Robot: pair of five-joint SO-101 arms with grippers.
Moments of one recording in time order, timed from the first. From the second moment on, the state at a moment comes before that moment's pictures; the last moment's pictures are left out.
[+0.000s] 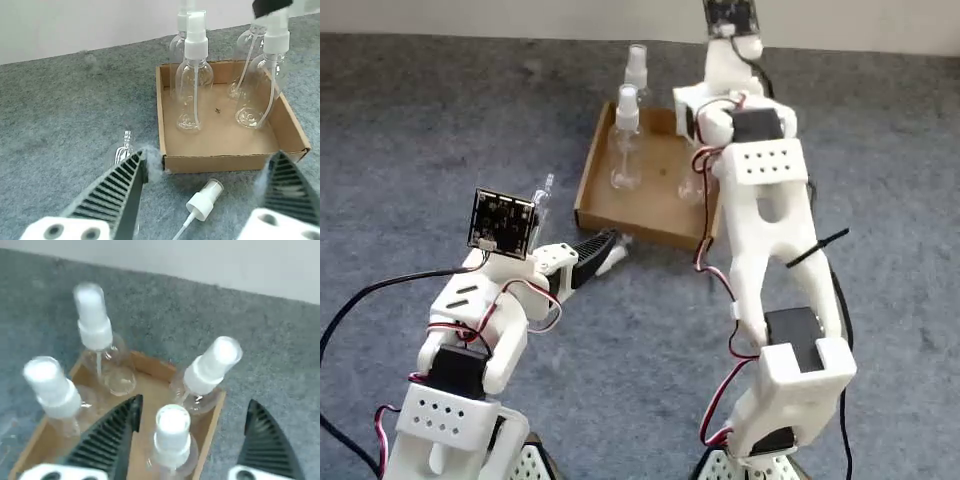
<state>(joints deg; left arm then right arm) 7.8 -74.3 69.7 36.5 3.8 -12.6 12.0 -23.7 56.7 3.1</state>
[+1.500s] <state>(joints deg) 13.2 -17.0 37.7 55.6 -23.1 -14.9 -35.6 40.2 80.2 13.7</state>
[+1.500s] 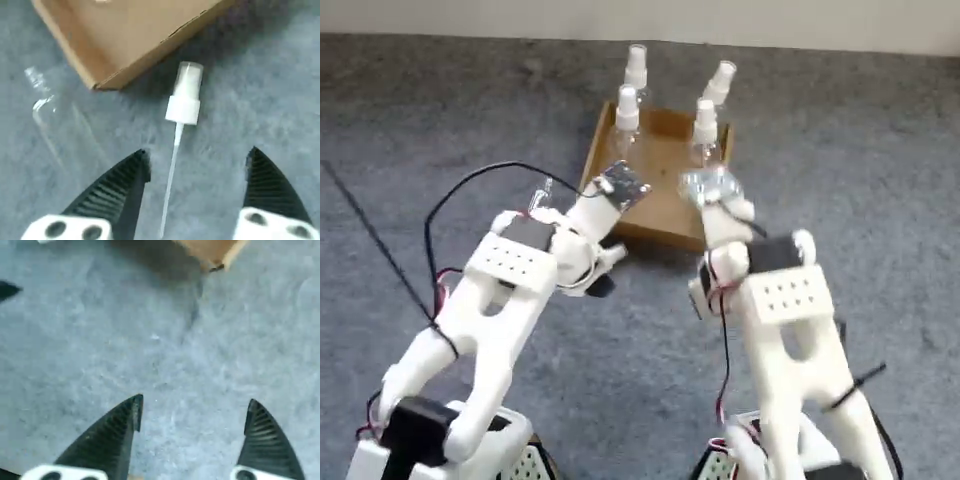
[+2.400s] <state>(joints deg) 14.7 -0.2 38.2 38.0 -19.6 -16.8 -50.9 61.1 71.5 12.0</state>
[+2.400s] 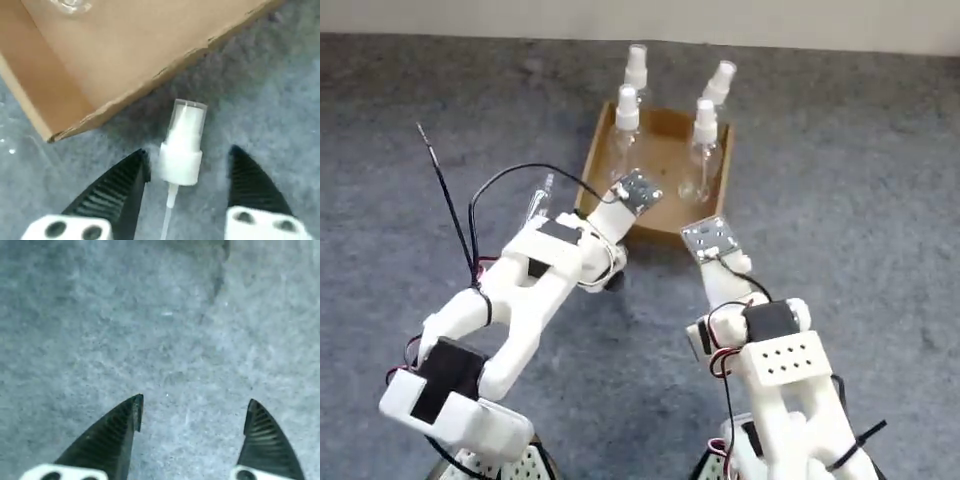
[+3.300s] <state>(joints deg) 12.7 -14.9 42.8 61.2 -19.4 -16.8 -50.9 61.1 71.5 12.0</state>
